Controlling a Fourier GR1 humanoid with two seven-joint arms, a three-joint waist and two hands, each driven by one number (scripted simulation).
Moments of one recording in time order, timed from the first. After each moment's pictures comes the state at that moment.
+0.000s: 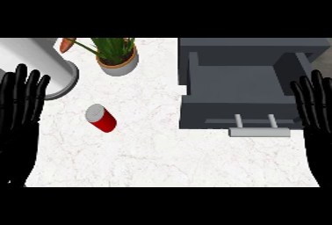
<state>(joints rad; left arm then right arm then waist) -0.03 0.12 -0.01 -2.10 -0.03 0.00 -0.03 0.01 -0.13 0.01 -2.10 -0.01 0.03 -0.01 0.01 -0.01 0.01</state>
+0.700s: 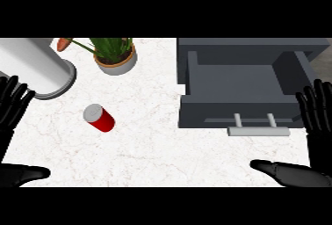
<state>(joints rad) 0.03 0.29 0.23 -1.95 0.35 -0.18 0.22 0.07 -0.08 -0.05 -2.08 -0.02 -0.06 0.18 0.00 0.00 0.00</state>
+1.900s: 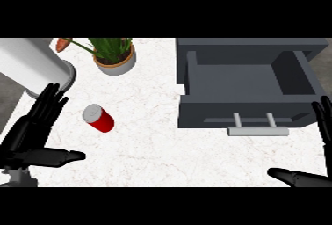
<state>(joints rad) -0.02 0.19 0.18 -1.69 0.19 -0.20 0.14 0.13 -0.09 -0.15 -2.10 -0.08 0.01 0.16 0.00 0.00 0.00</state>
